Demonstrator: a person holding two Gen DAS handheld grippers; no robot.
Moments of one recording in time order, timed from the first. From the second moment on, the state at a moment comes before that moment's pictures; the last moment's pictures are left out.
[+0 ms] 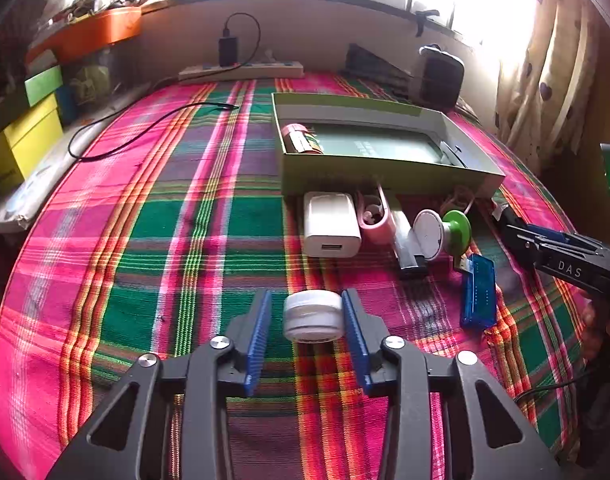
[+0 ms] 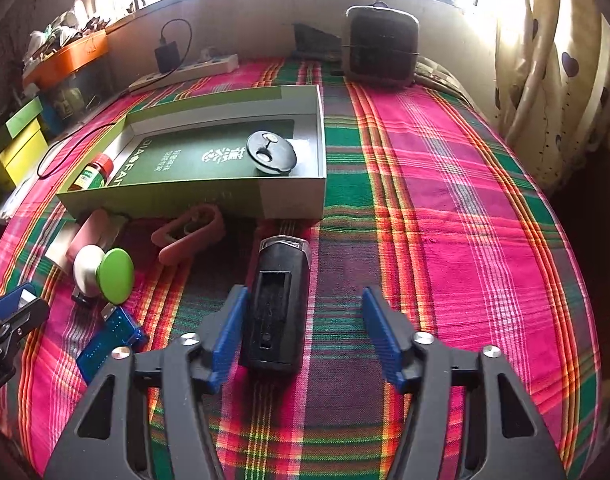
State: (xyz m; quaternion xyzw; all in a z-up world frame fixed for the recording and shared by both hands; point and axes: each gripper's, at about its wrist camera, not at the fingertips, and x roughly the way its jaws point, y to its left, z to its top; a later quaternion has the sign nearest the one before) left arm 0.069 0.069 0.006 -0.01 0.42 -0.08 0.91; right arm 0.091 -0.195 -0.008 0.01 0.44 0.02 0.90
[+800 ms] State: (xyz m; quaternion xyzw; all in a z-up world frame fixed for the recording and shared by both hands) left arm 0.069 0.075 0.005 -0.02 0.41 -0.07 0.91; right arm 0.088 -0.196 -0.005 0.02 0.43 0.03 0.90
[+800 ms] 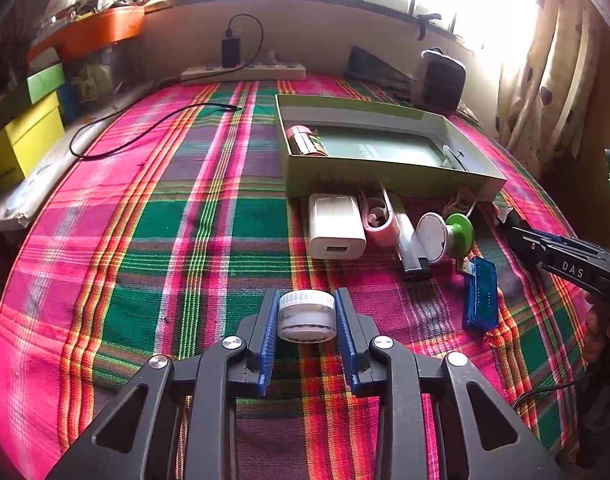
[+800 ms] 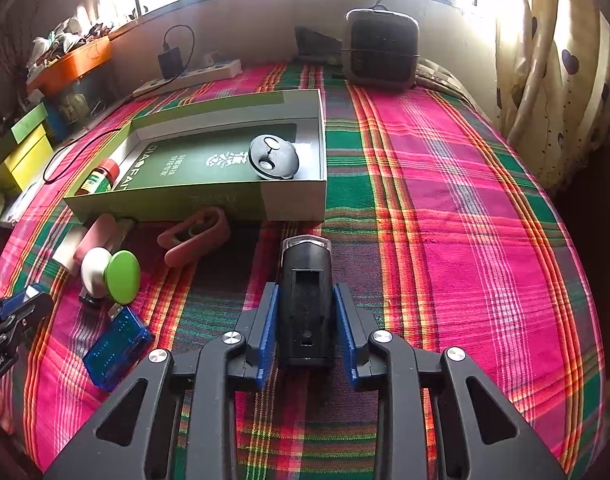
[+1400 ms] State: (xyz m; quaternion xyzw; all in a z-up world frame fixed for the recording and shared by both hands) left arm 0.077 0.067 0.024 -0.02 0.40 -0.09 0.91; right arm 0.083 -0.196 0.005 0.01 0.42 0.04 0.91
